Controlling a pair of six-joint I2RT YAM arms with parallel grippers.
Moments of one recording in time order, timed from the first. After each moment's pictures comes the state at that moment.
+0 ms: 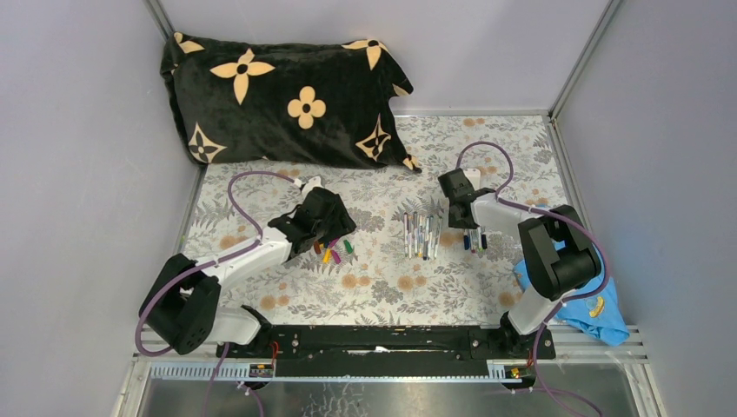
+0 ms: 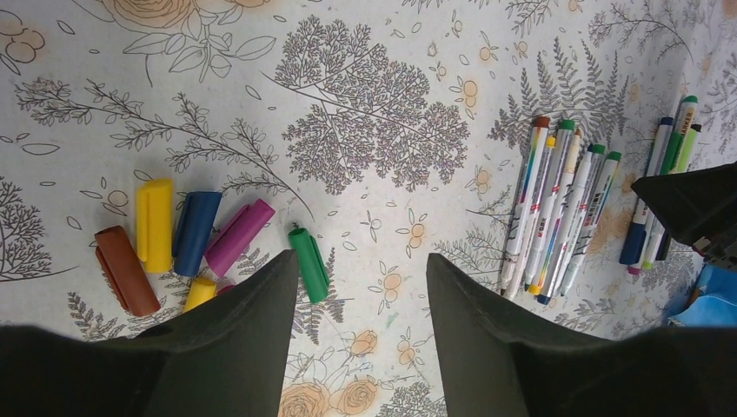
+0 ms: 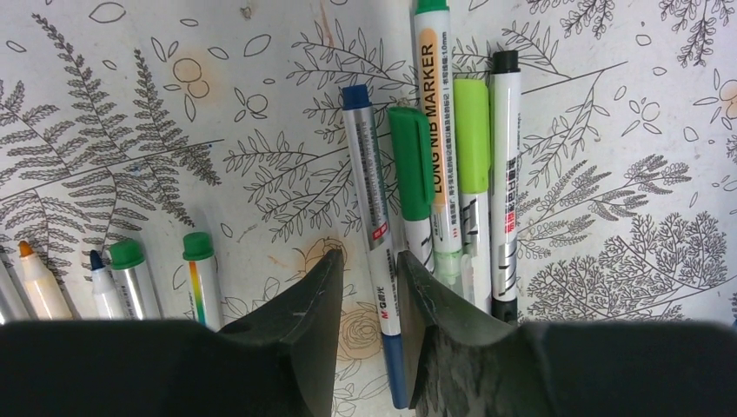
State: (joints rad) left arm -0.60 1.34 0.72 -0.17 -0.13 -0.88; right arm 0.40 1.68 0.91 -0.38 0.42 0.44
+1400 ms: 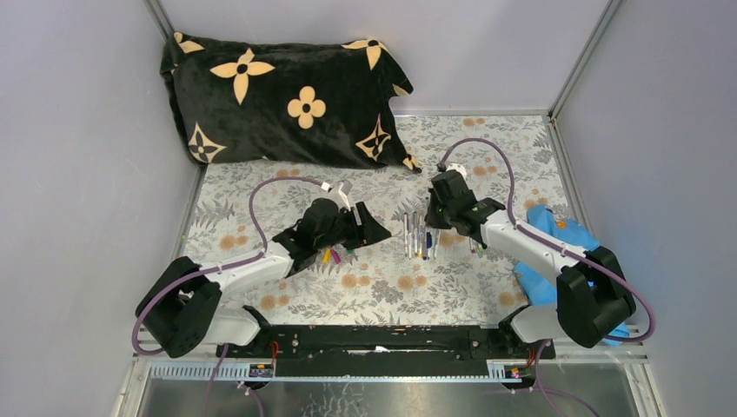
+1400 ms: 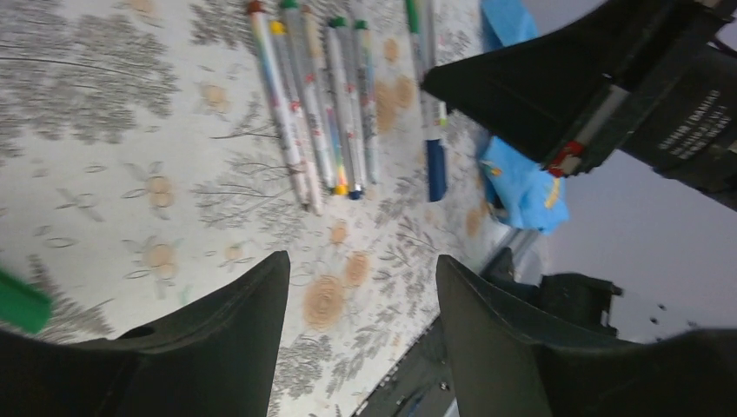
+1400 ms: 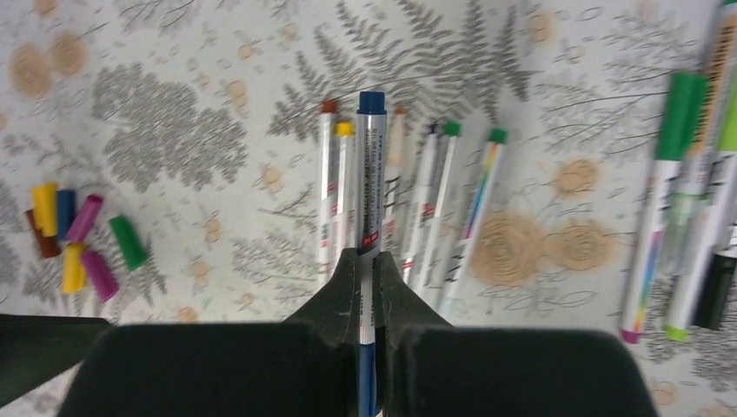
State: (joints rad) left arm -0.69 1.31 0.58 0.26 0.24 -0.91; right arm 0.55 1.39 0.88 -0.36 0.16 0.55
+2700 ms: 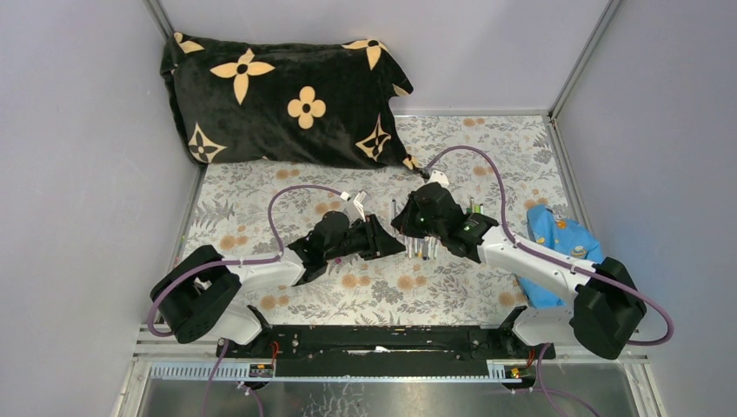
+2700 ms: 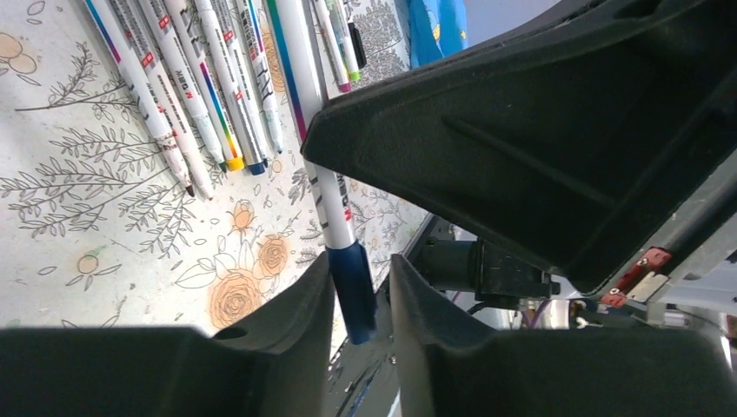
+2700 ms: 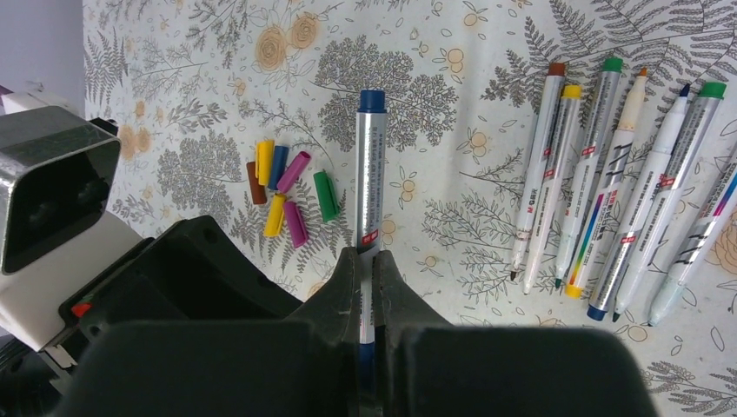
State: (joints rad) left arm -0.81 1.42 0.52 0.59 0.32 -1.04; right arm 0.79 1.31 0.87 -0.22 0.13 0.81
